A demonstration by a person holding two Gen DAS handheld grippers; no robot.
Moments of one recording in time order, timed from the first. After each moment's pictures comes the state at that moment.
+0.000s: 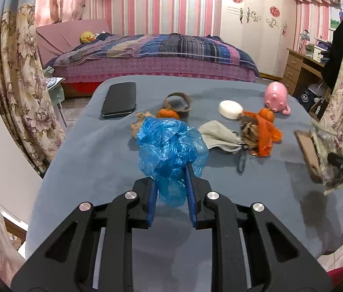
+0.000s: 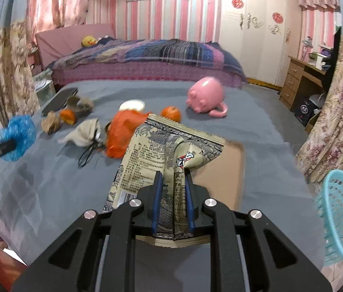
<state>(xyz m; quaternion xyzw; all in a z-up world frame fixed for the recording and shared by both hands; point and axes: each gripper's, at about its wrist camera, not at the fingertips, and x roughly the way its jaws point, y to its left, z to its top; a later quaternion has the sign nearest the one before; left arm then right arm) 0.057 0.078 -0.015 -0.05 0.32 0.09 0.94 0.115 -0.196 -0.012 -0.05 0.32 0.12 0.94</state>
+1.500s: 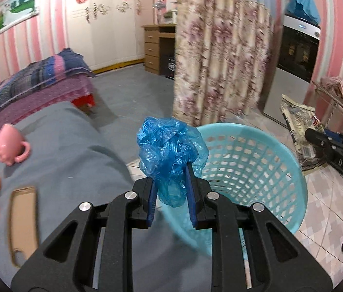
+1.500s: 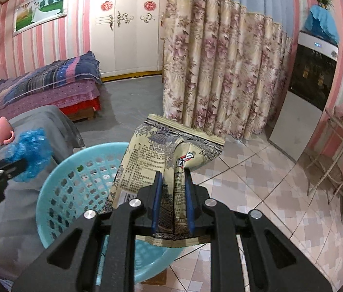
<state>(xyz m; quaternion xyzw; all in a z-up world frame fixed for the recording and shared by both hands) 0.156 -0.421 -0.019 0.09 0.33 -0.26 0.90 0.087 -0.621 -0.001 0.05 0.31 -0.18 0.93</state>
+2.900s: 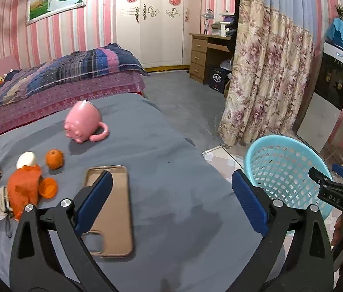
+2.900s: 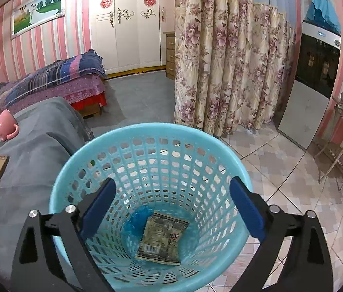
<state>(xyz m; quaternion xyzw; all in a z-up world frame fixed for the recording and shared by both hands) 0.152 -0.267 0.010 0.04 0.31 -0.14 0.94 0.105 -0.560 -0.035 0.06 0.31 -0.18 0.93</state>
